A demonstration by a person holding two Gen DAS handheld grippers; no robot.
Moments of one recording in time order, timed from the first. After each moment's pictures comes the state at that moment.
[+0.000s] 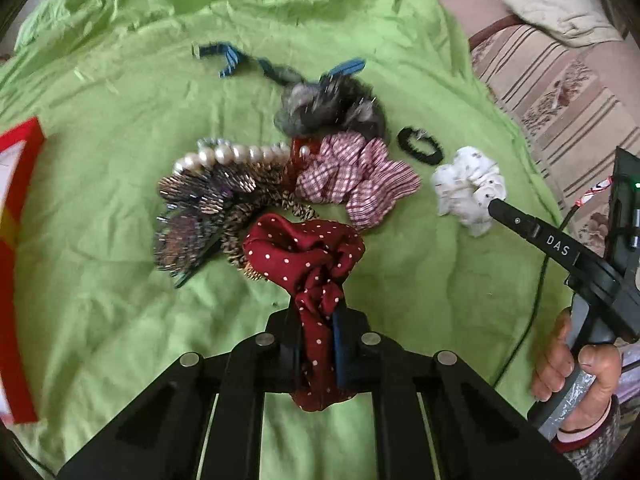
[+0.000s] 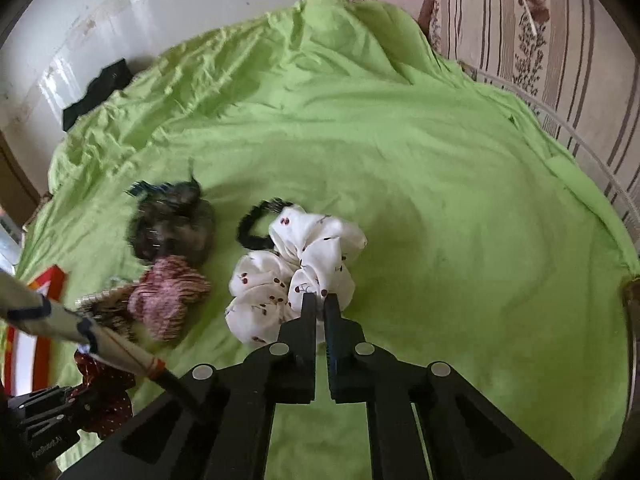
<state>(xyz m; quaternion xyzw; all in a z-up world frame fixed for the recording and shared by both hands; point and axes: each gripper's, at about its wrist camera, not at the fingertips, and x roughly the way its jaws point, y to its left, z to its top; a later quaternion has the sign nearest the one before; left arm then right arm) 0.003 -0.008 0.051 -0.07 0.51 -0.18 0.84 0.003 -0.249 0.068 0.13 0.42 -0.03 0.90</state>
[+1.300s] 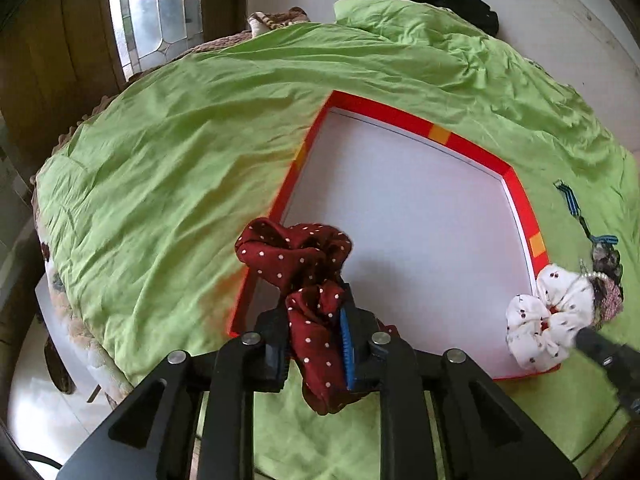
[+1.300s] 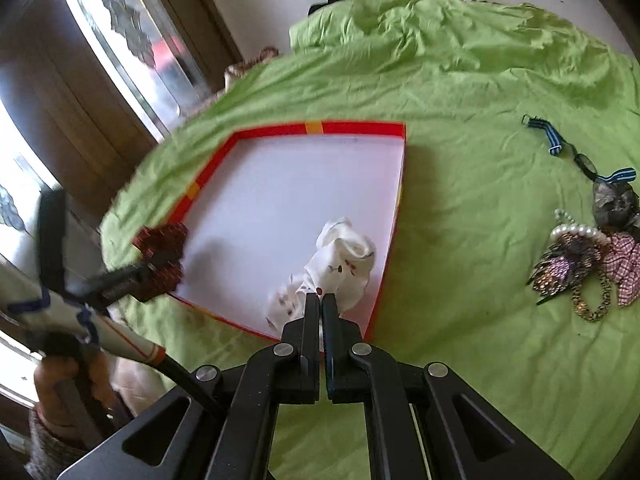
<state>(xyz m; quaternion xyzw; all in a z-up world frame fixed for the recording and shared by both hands) -0.107 0.374 0.079 -0.15 0.45 0.17 0.86 -0.058 0.129 0.093 0.00 0.48 0.30 0.83</state>
